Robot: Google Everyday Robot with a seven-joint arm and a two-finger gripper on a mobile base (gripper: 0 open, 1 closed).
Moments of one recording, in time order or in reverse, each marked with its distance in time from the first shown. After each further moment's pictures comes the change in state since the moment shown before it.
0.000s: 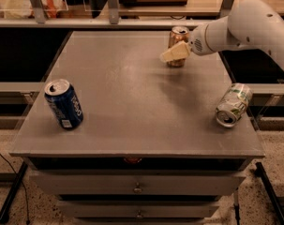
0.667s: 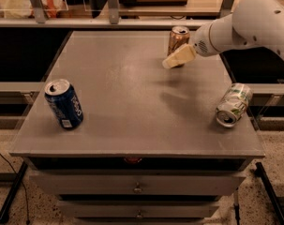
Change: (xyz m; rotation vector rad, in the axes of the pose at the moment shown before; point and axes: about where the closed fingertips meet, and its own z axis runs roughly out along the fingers) arm 0.007 0.008 -0.024 0.017 0.051 -0.091
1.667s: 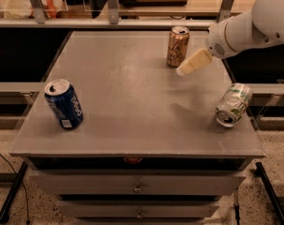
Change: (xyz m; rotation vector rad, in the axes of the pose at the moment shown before) arm 0.017 0.004 -0.048 0.005 0.066 -0.148
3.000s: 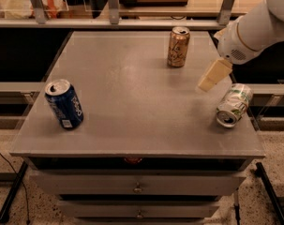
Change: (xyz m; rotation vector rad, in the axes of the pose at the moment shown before) arm 0.029 0.040 -0.059 -0.106 0.217 -0.215
